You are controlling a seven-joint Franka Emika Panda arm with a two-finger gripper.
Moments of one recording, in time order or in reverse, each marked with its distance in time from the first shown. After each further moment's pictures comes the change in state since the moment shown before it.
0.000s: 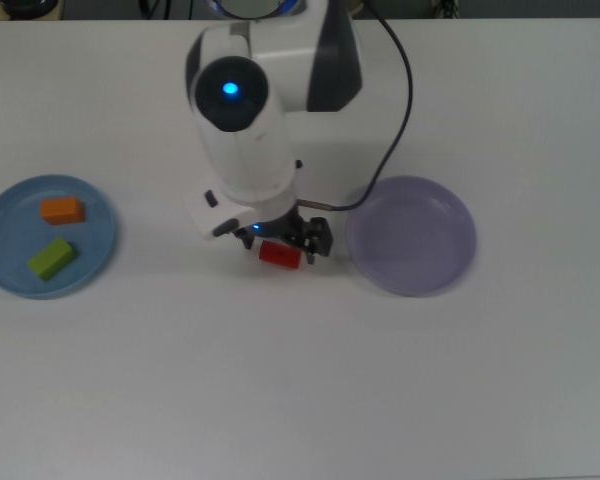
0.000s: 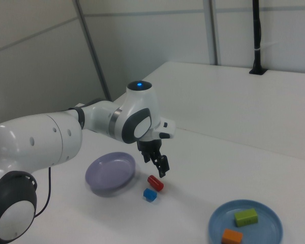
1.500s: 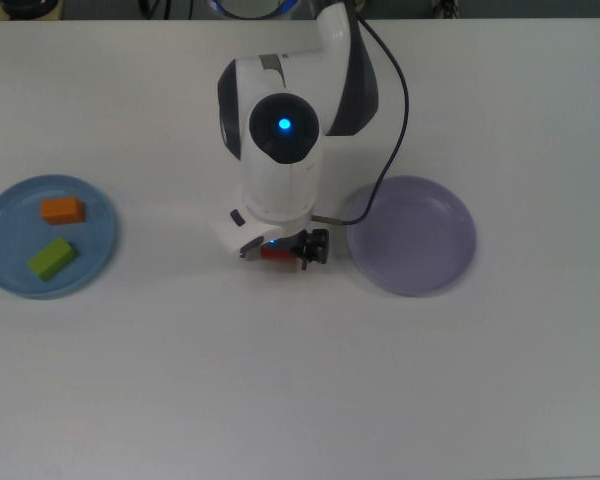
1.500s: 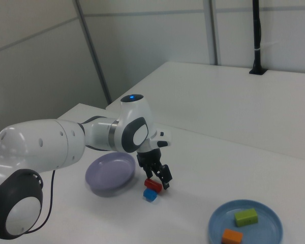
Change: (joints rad) arm 0.056 0.050 -0.031 -0.031 -0.177 0.027 0.012
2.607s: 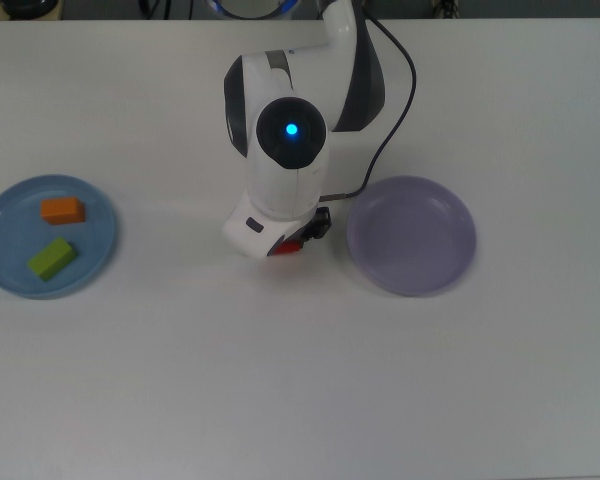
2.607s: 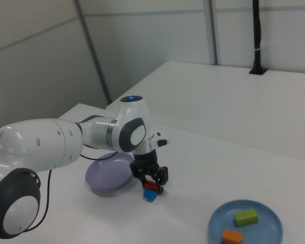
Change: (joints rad) arm 0.008 -0.012 -0.002 -0.014 0.026 -0.080 -0.340
